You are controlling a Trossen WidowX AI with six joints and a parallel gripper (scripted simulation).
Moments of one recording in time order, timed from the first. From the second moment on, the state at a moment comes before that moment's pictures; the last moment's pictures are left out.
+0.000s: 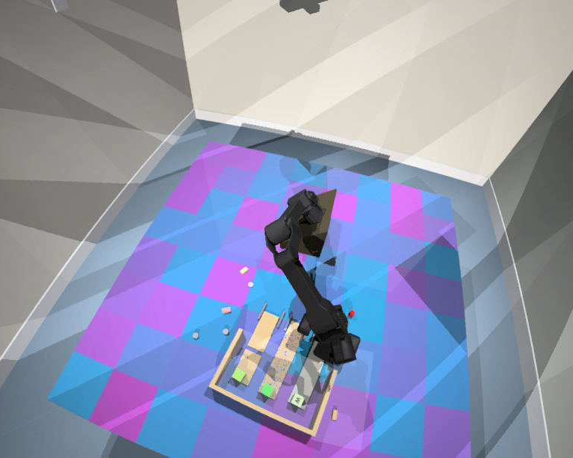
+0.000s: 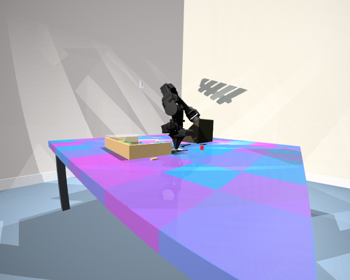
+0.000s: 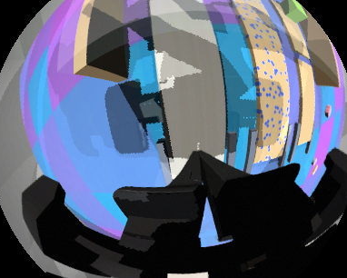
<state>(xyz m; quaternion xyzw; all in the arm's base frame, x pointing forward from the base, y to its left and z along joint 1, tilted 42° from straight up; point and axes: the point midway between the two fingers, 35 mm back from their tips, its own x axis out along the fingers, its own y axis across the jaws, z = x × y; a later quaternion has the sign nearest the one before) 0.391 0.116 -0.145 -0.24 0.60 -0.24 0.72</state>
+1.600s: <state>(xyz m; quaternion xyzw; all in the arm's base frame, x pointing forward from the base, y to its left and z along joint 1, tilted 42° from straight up) 0.325 0.111 -0.155 -0.24 0.59 -0.24 0.73</state>
